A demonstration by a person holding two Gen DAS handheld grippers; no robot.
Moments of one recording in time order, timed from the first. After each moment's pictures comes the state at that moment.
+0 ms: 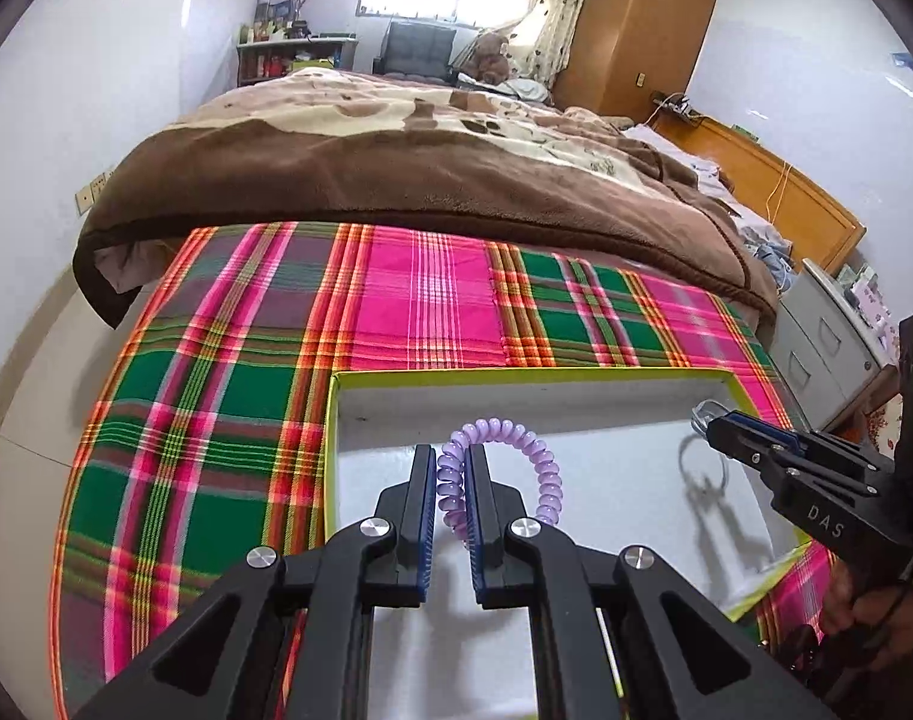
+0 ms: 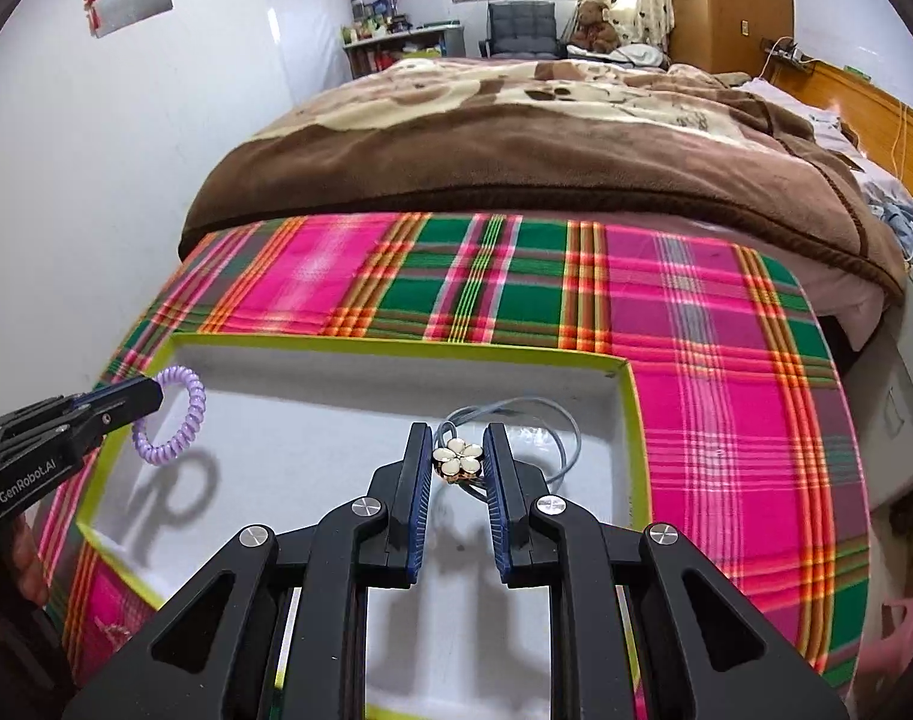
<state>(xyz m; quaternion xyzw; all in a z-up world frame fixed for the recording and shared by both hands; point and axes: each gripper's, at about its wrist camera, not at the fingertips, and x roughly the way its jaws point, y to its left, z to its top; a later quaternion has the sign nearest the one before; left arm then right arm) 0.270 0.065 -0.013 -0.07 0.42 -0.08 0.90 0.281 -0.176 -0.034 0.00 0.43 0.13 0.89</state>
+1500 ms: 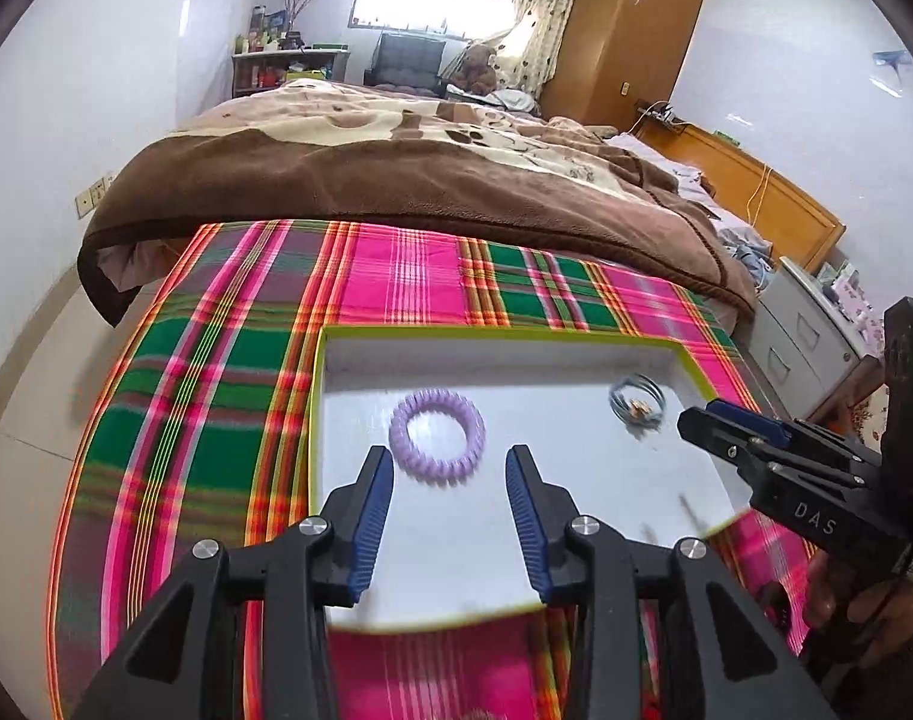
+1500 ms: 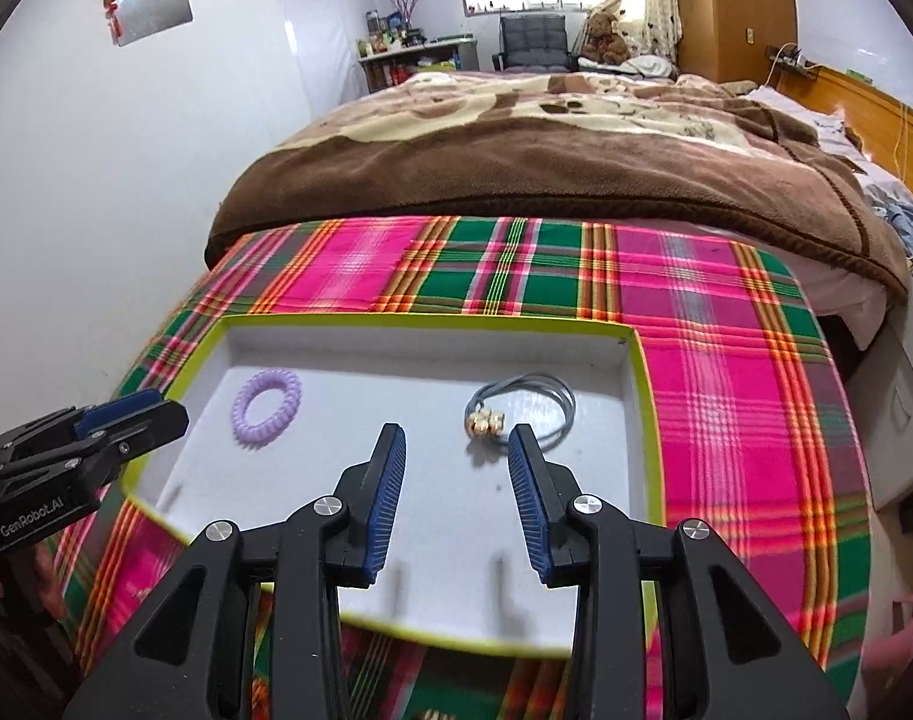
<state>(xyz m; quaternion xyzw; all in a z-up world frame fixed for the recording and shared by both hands) 0.210 0.057 0.004 -0.08 0.40 -0.09 0.91 0.237 -0.175 -0.016 0.02 0.40 0.15 0.90</state>
